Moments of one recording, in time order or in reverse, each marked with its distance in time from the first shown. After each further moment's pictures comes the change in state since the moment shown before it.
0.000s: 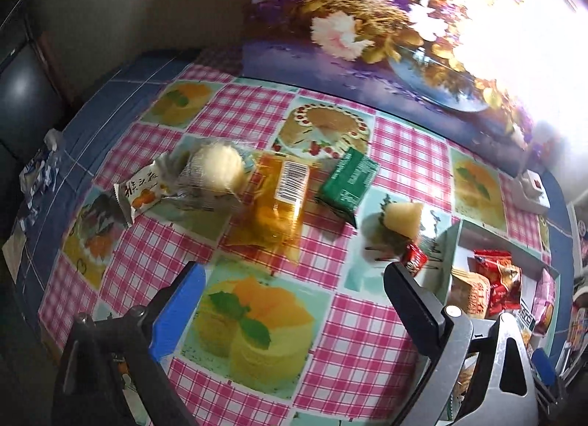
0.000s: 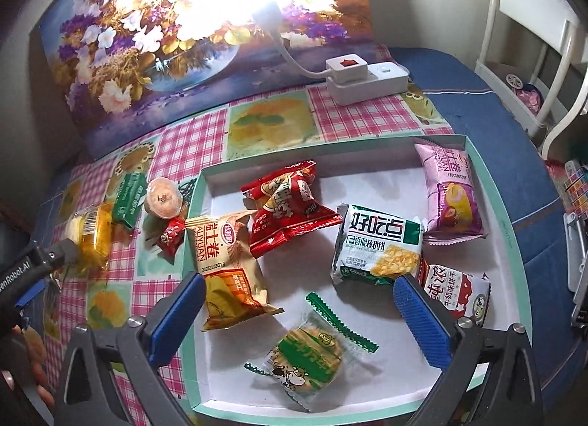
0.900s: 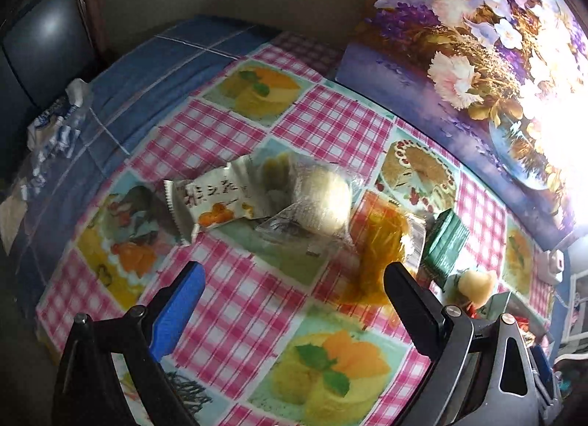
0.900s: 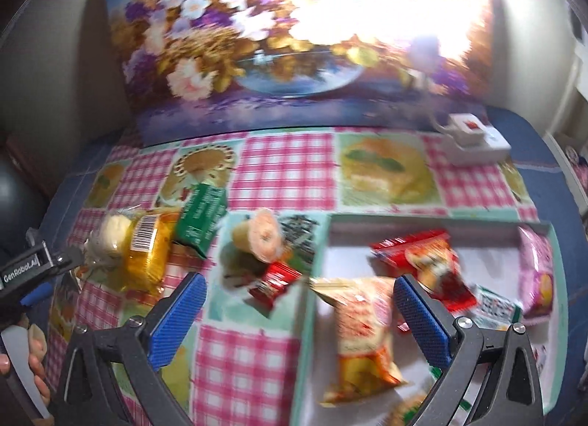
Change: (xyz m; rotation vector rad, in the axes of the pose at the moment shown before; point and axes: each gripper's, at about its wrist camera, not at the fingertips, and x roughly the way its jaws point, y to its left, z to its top) left arm 0.035 0.105 0.042 -0.220 0.039 -0.011; right arm 0.027 0.113 0.028 -0.215 -0.067 0.090
